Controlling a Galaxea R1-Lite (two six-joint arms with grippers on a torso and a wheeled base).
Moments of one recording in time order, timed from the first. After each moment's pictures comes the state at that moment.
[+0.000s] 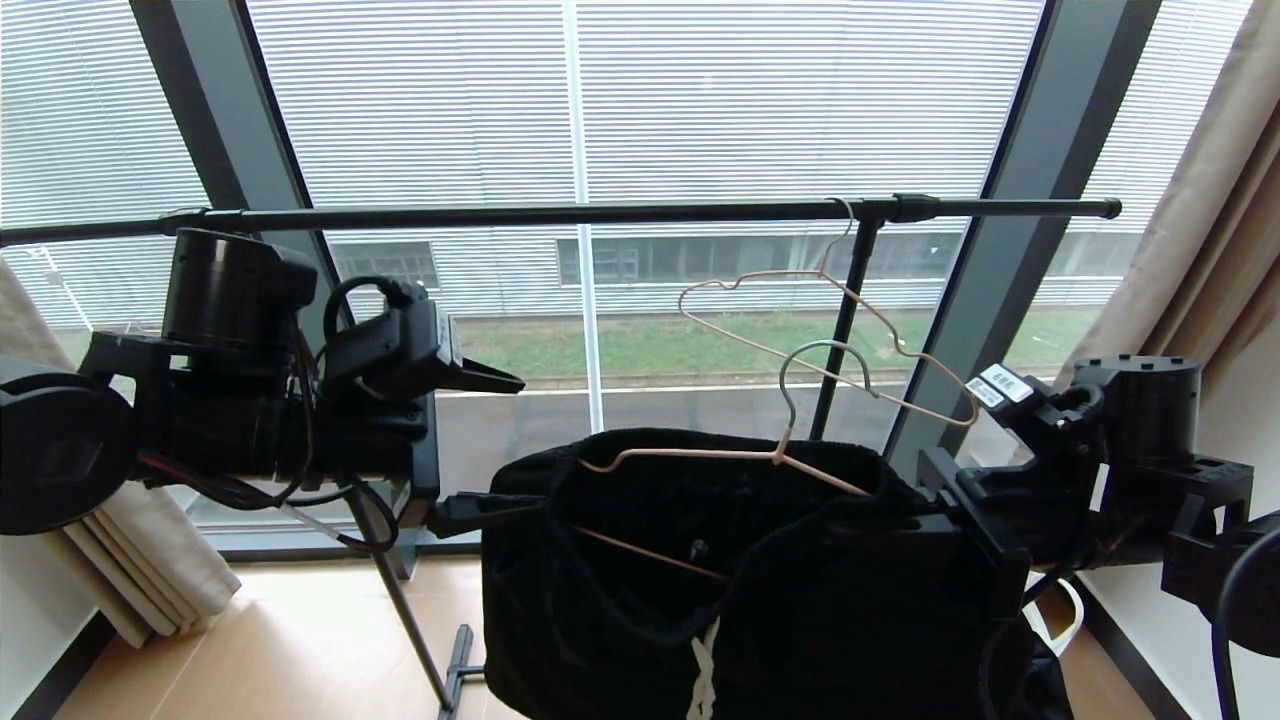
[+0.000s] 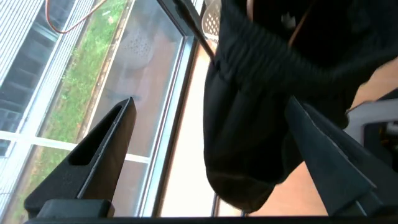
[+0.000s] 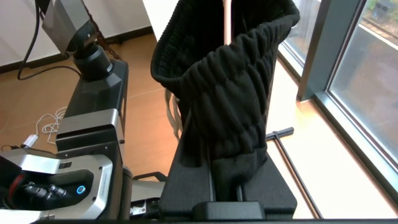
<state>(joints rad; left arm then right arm) -0.29 1.64 -0.99 -0.08 -0.70 0.88 0.24 1.74 -0.62 -0.69 1.18 -0.17</state>
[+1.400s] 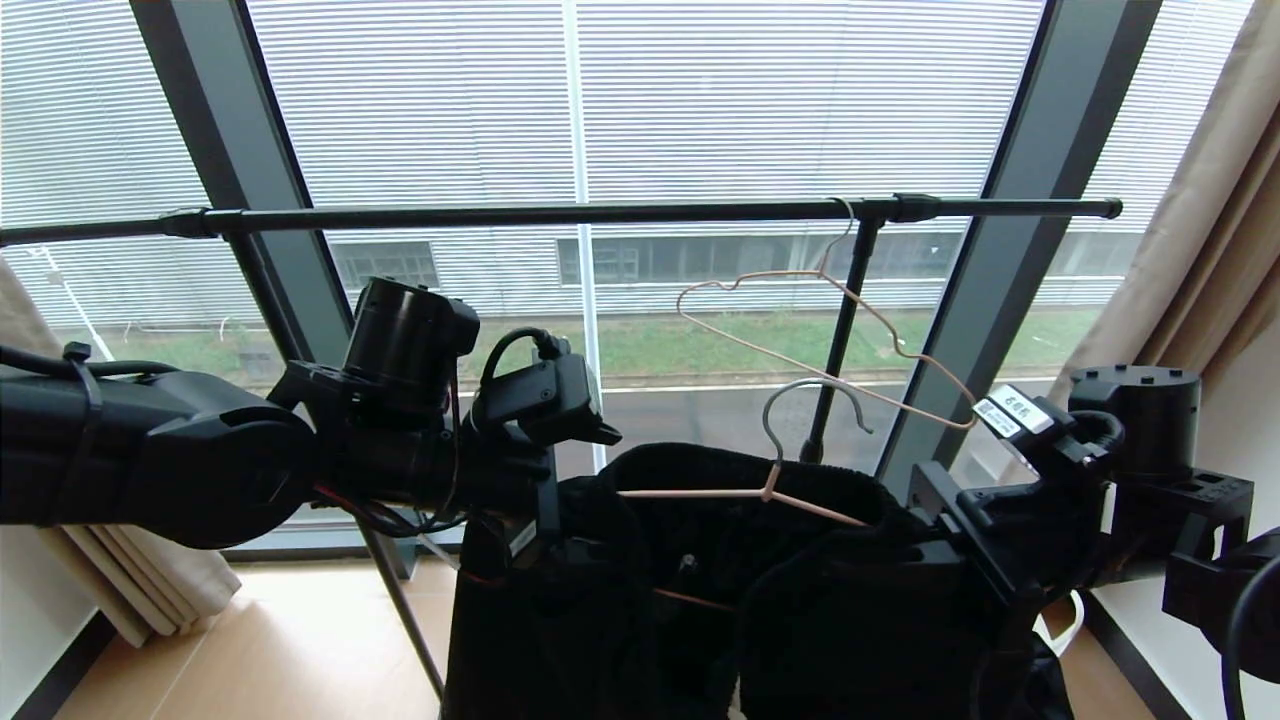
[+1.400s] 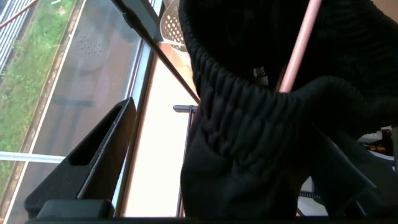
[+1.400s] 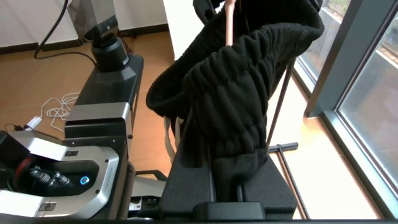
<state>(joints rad) -0.50 1.79 -1.05 -0.10 -0.61 0.76 0.29 1.73 -0.57 -0.74 1.23 -0.24</state>
